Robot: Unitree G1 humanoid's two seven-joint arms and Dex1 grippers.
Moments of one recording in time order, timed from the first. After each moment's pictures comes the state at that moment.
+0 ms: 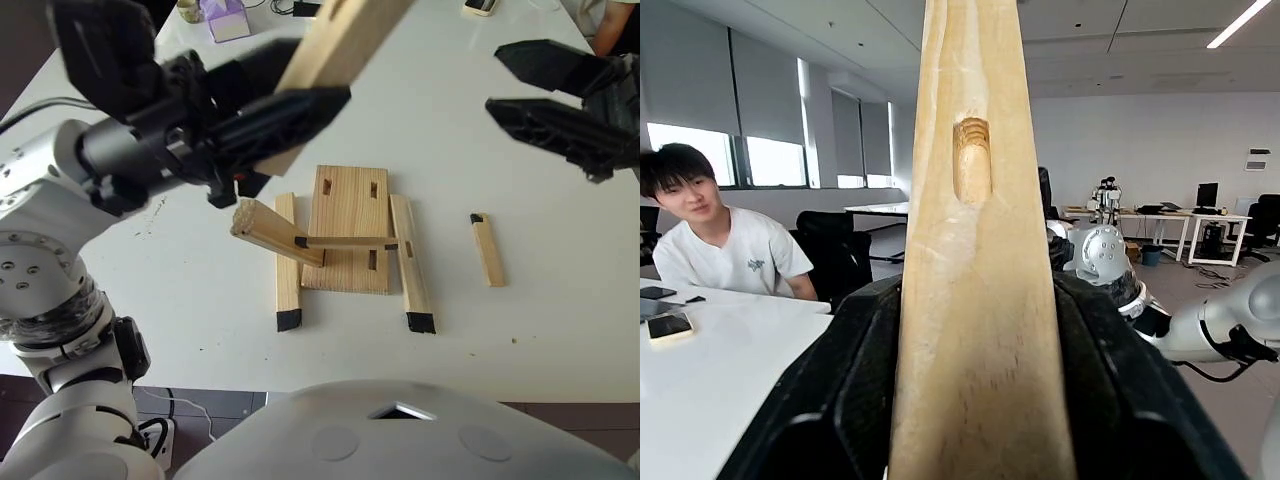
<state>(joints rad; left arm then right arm) -0.42 0.66 0.31 -0.64 -1.43 0.87 -0.56 -0.38 -0.90 -0.36 -0.51 1.38 0.90 0.73</state>
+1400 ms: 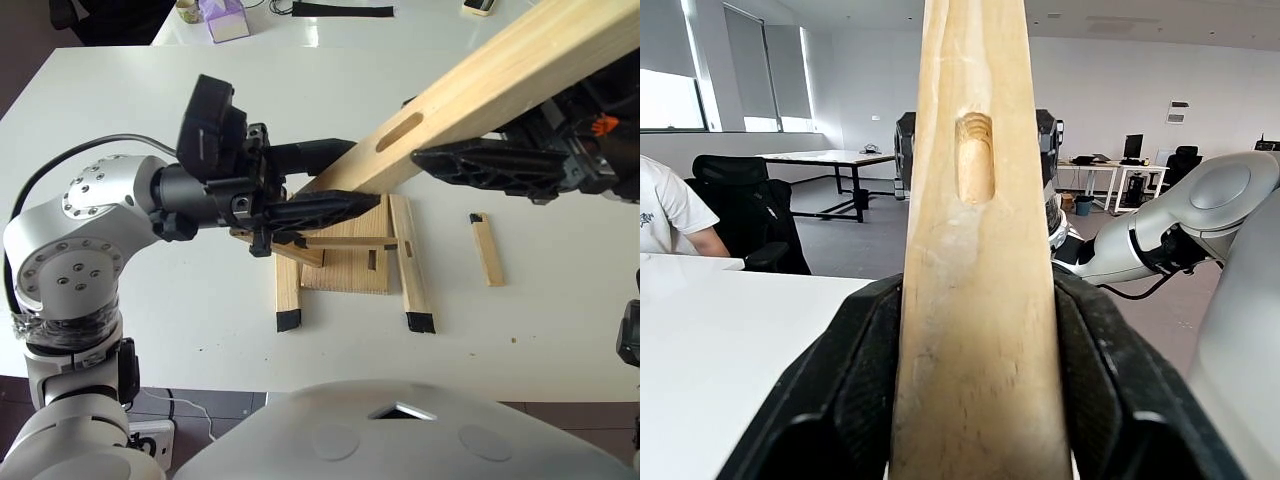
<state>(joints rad) -0.35 0.70 0.14 -0.64 -1.27 0.79 -0.80 -0.54 -0.80 -0.16 -0.52 1.44 0.90 0.76</state>
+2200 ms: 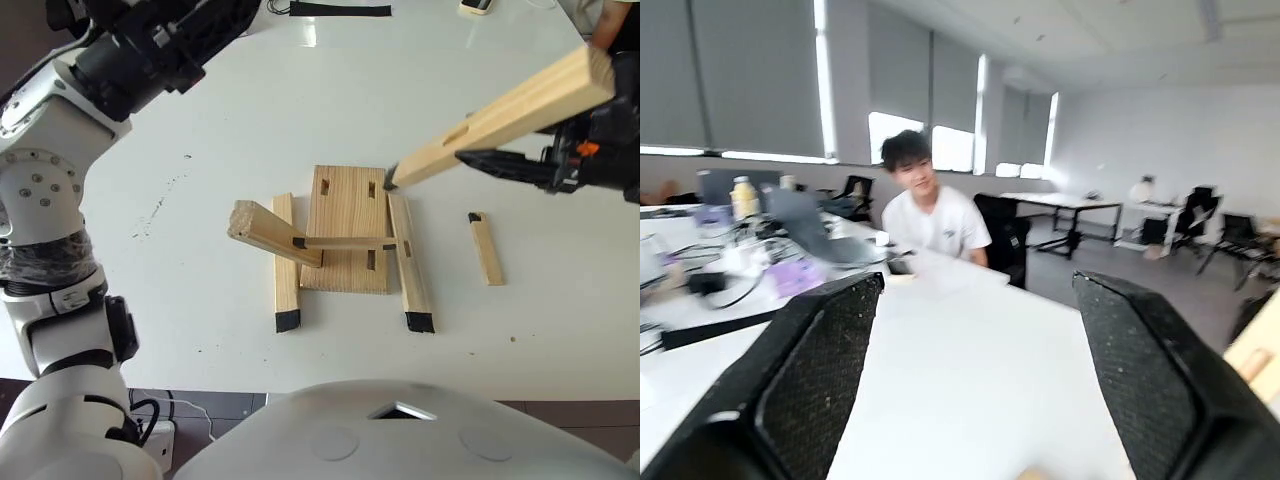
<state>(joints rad) -0.49 0.77 0.20 -0.10 -0.94 0.59 -0.64 -0.19 -0.99 -0.20 -0.46 0.77 0.61 0.99</state>
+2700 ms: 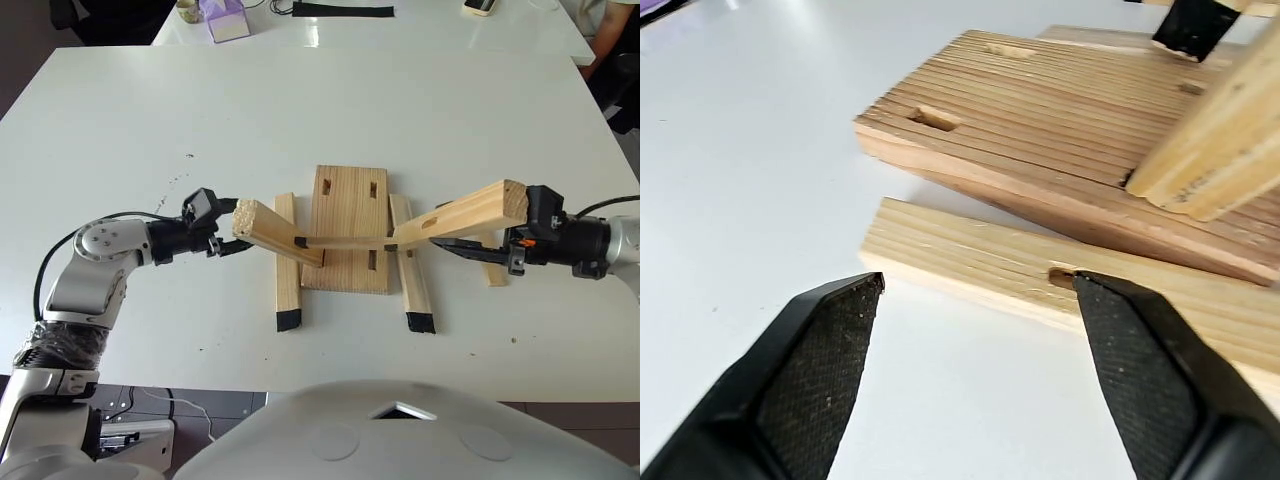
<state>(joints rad) -0.02 0.85 -0.05 0.00 -0.40 0.11 -1.09 0.08 -0.91 -0.12 -0.64 0.60 0.43 1.02</state>
